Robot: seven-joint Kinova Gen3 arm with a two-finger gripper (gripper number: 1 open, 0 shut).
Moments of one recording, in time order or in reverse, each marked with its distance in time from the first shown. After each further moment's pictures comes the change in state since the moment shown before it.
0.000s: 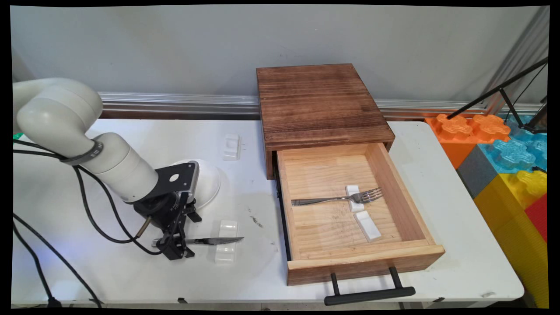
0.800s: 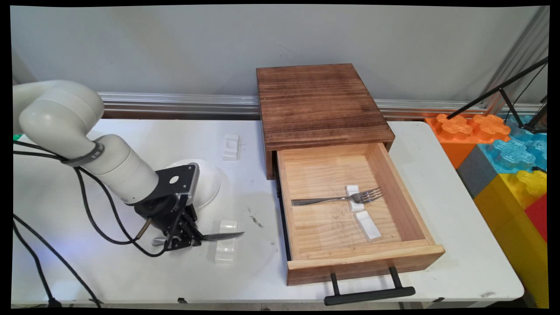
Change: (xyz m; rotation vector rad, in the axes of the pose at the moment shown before) arm -0.001 0.000 0.004 -0.011 -0.001 0.019
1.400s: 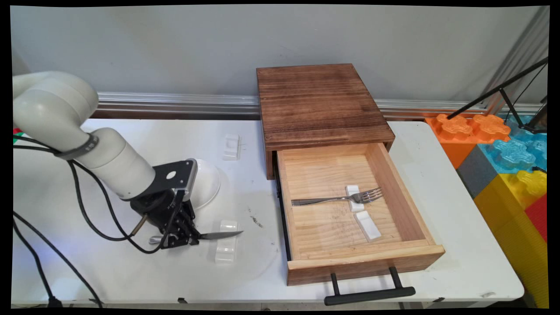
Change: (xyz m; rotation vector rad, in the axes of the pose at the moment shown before) arm 0.004 0.001 -0.016 -0.013 0.009 0.005
